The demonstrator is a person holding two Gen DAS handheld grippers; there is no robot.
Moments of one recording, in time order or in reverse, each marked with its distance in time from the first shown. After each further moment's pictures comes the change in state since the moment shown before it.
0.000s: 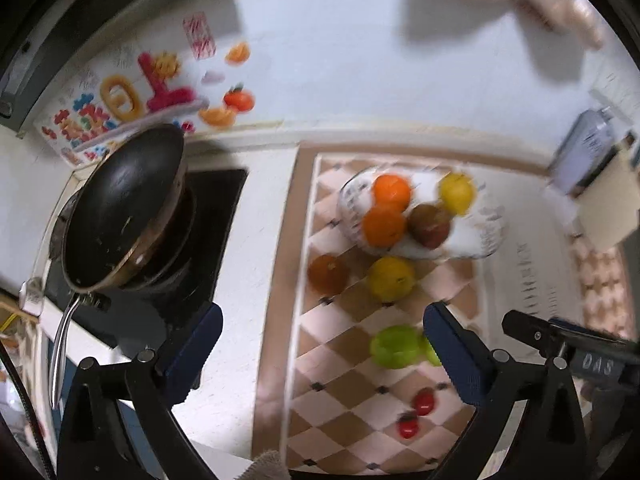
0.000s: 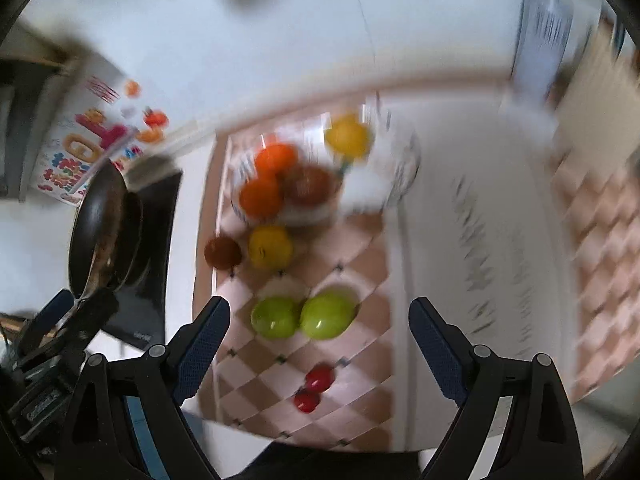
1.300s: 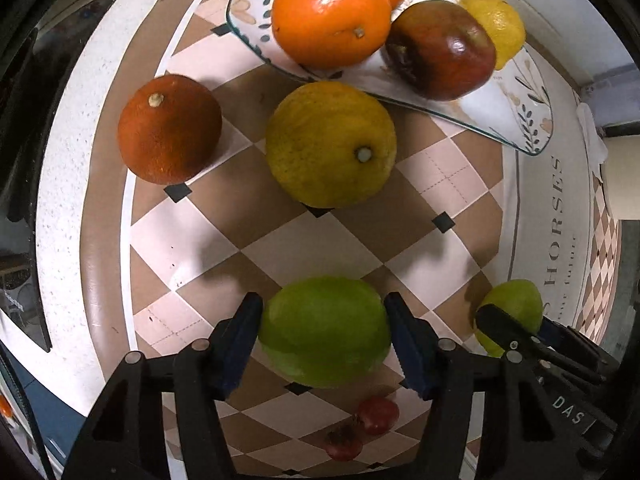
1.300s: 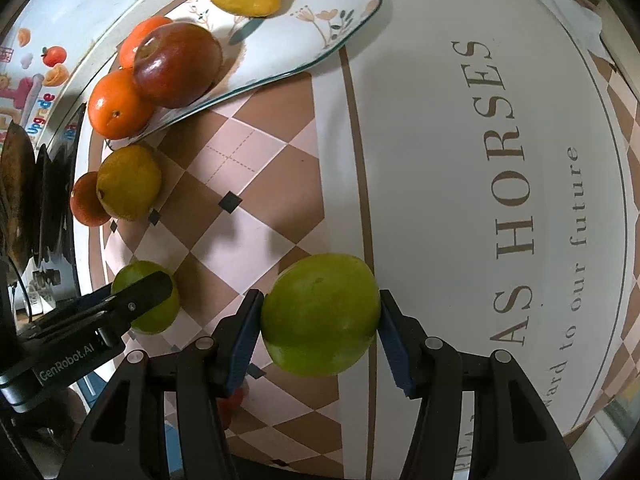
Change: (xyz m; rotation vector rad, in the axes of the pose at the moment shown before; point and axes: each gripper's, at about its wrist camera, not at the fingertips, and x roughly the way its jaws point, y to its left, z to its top) left arm 0.179 -0.068 -0.033 -0.064 0.513 -0.246; right arm 0.114 -0.070 0.000 -0.010 0.204 -0.160
